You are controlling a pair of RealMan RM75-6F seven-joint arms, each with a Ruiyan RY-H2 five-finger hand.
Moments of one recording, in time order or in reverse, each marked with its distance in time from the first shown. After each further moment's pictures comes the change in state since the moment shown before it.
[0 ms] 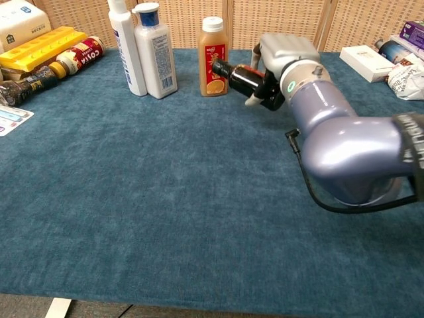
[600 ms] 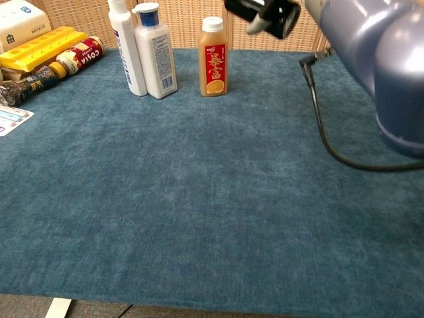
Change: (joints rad) left arm 0.005 0.007 0.010 -0.016 0.033 0.014 -0.007; right arm -0.020 0.256 0.050 -0.522 0.016 0.187 -0.219
